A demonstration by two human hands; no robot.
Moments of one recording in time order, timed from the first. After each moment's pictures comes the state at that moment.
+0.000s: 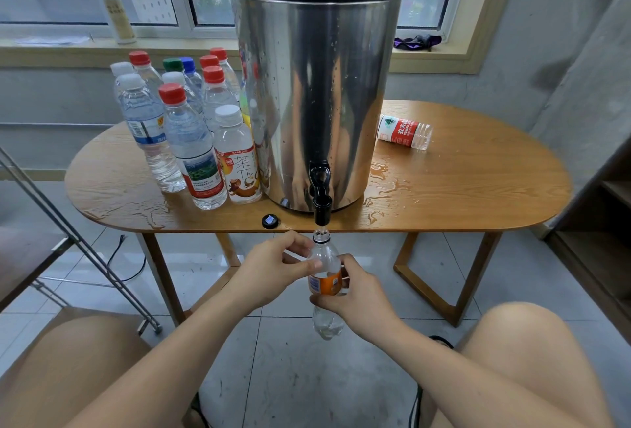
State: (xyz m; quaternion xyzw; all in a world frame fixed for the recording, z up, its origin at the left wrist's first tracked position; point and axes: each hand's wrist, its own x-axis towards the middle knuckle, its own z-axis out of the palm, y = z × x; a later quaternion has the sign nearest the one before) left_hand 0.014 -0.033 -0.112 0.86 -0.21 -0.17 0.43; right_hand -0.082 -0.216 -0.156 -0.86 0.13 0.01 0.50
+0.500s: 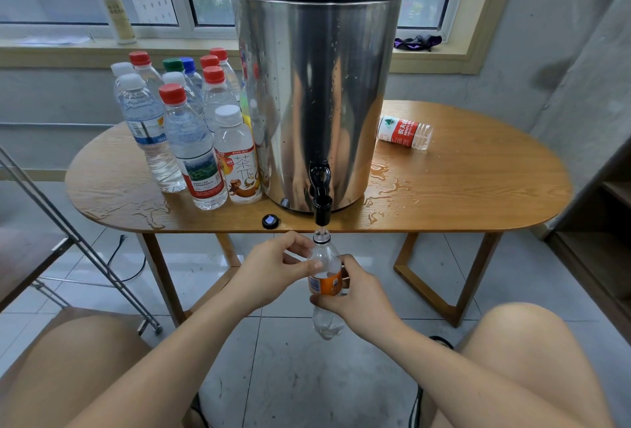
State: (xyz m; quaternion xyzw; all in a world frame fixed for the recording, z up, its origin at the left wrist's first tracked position) left_hand 0.014 -0.033 -0.111 0.86 -0.21 -0.17 0.43; right_hand -0.082 -0.215 -0.155 -0.86 0.13 0.01 0.49
